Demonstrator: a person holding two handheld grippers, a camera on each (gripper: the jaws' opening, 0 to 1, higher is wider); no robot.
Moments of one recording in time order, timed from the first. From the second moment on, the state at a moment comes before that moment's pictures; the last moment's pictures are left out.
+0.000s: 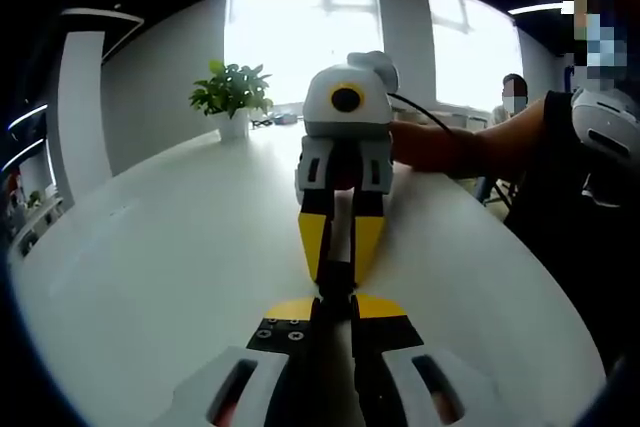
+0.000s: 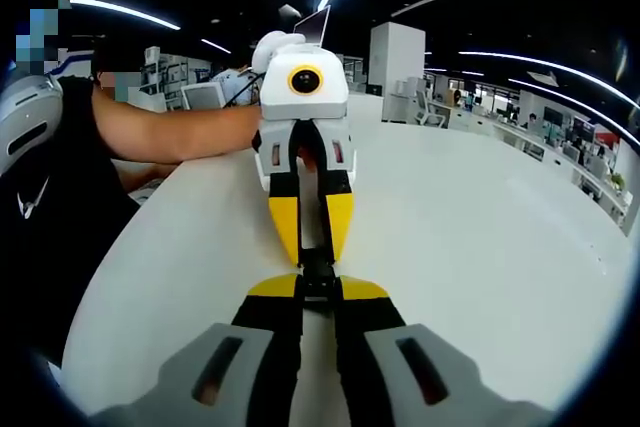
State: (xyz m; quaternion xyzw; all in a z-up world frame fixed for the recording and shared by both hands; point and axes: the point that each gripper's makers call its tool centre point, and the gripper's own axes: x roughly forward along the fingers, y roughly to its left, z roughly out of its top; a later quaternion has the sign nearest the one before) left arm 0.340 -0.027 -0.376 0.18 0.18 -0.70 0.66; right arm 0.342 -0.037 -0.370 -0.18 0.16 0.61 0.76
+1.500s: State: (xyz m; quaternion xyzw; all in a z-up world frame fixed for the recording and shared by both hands) left arm 0.322 -0.034 -0.376 0.18 0.17 -0.71 0.66; right arm 0.342 -0.031 -0.375 -0.19 0.15 0.61 0.76
